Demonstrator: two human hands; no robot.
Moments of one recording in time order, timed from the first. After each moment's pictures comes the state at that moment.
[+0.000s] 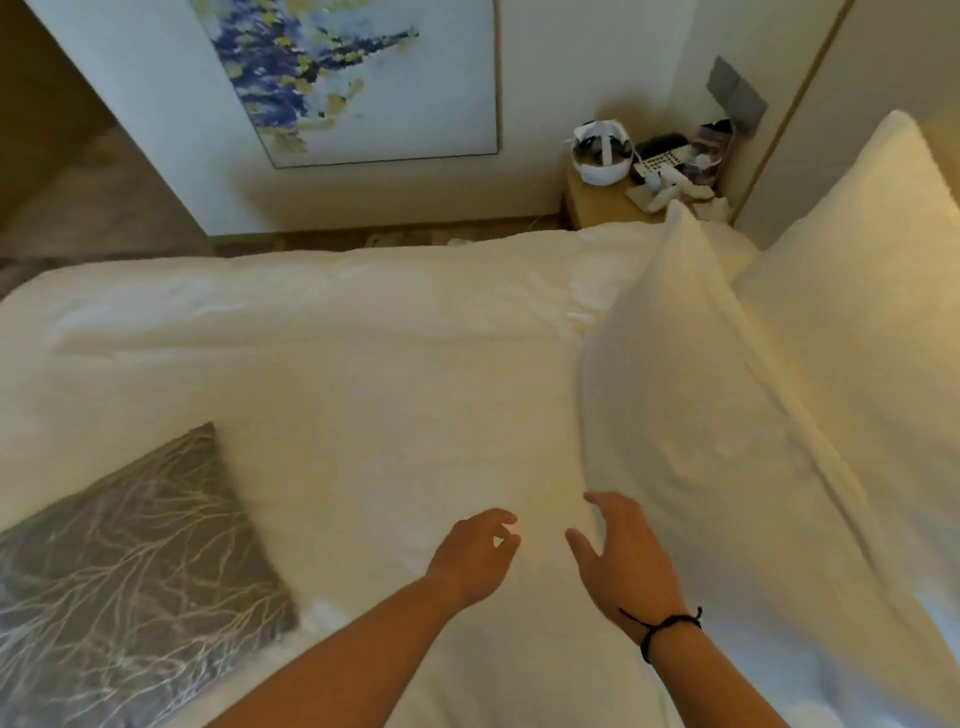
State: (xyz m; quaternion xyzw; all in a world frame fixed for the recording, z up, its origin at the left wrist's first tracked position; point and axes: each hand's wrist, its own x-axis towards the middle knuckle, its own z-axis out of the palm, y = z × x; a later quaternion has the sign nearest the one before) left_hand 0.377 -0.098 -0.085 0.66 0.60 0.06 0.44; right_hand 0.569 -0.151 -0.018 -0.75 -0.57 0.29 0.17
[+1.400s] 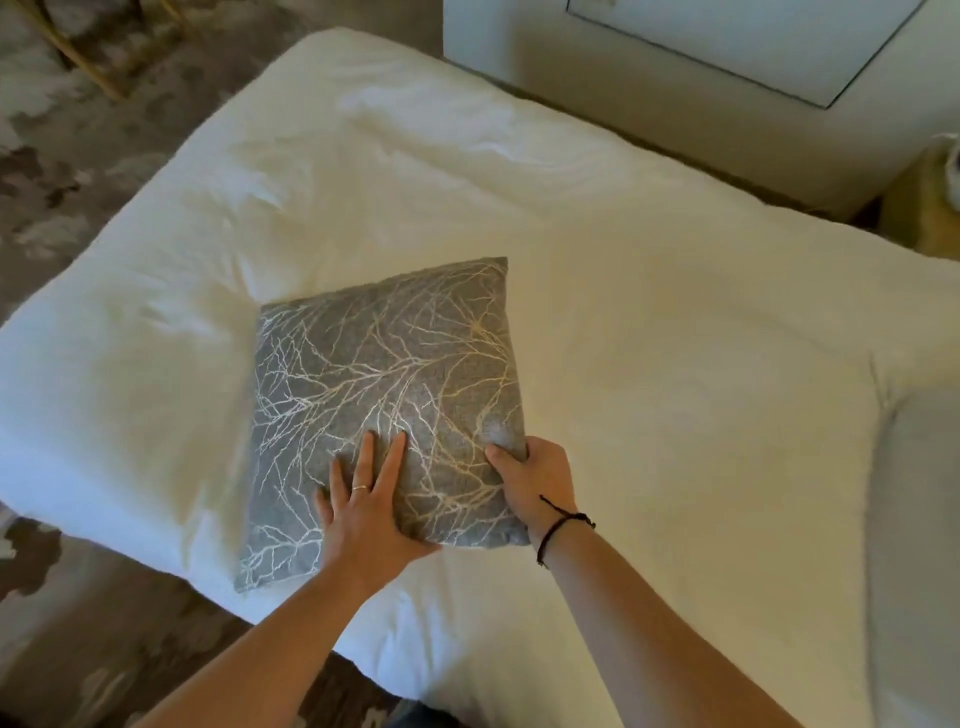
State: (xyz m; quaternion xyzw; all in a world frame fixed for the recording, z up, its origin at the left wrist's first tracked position) left_hand -0.090 -0.240 -0.134 0.49 0.83 0.07 0.26; right_hand 0.079 -0.120 -0.088 -0.66 -0.50 0.54 0.17
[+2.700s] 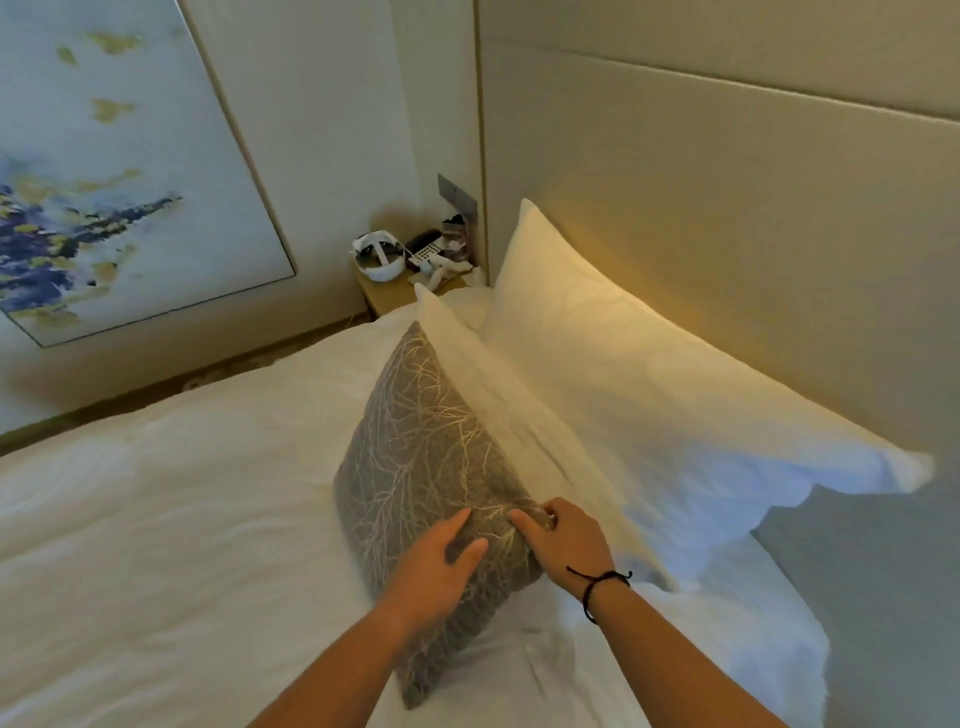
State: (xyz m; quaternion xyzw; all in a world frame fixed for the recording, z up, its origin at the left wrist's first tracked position) left_hand 0.519 -0.169 0.030 0.77 0.45 0.07 0.45; right_hand 0.699 -0.252 0.021 -0.84 -0.36 0.27 0.30
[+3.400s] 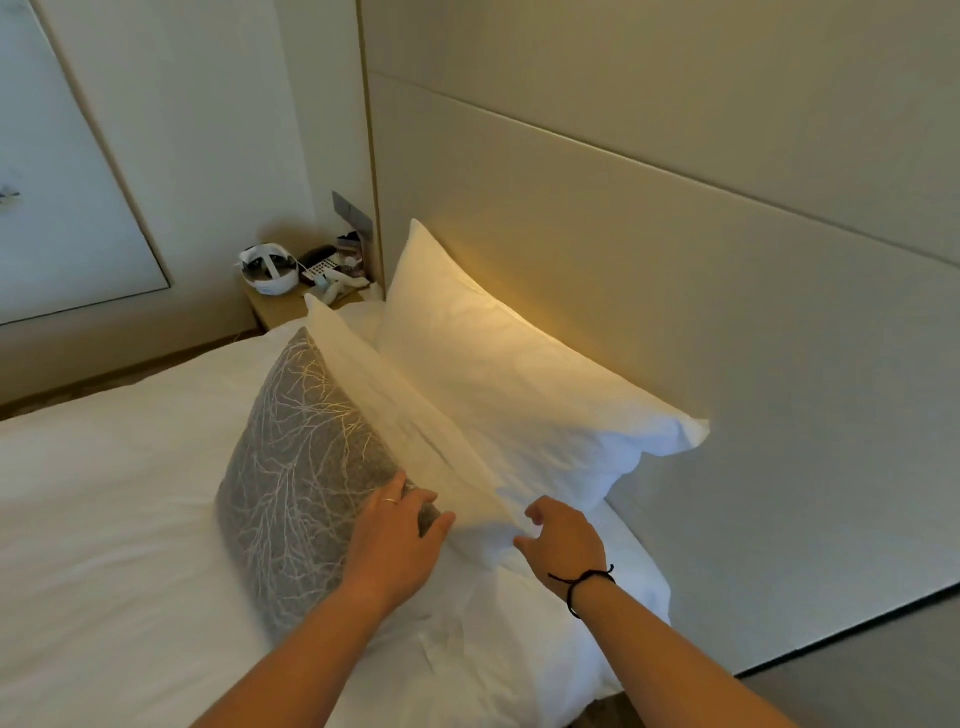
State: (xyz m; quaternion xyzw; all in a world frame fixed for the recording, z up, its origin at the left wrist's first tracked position) left_hand 0.586 -0.233 0.056 0.87 0.39 0.11 0.29; right_hand 0.752 -0.382 0.065 -0.91 -0.34 0.18 0.18
